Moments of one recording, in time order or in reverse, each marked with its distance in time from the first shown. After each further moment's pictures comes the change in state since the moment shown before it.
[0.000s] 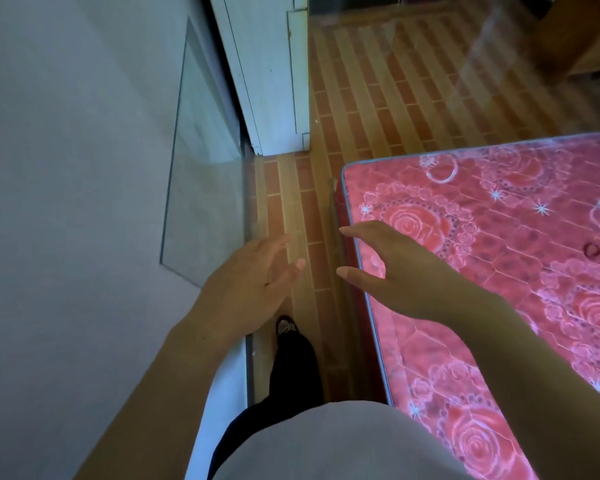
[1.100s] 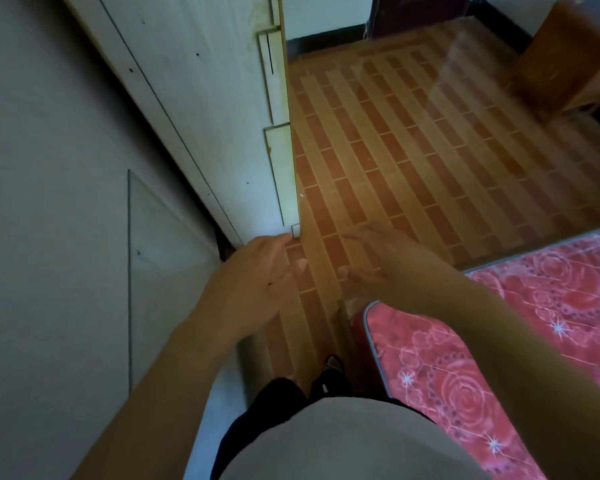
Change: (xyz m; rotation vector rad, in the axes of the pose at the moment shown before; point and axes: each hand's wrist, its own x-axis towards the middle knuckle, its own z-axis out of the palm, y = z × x) left_hand 0.561 -0.035 -0.236 0.041 -0.054 0.124; right_hand 0.540 0.108 -0.197 -0.074 0.005 0.182
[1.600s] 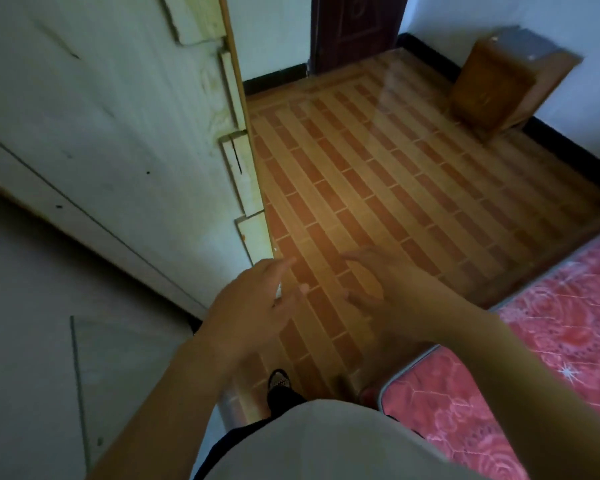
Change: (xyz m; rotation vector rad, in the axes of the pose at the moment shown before) left_hand 0.228 -0.024 -0.080 0.036 -0.163 0.169; right_hand 0.175 0.034 -0.076 0.062 0.107 0.192
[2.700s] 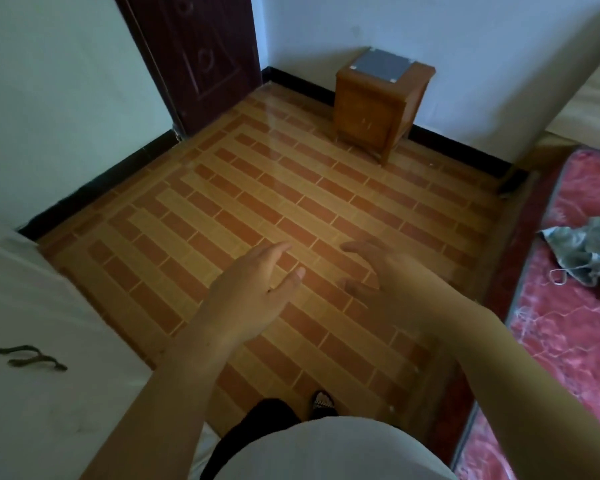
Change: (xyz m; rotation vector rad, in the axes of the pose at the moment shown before) left_hand 0.512 0.217 -0.065 0.100 -0.188 0.370; right_hand 0.261 0.285 -0.268 0.110 0.252 0.392
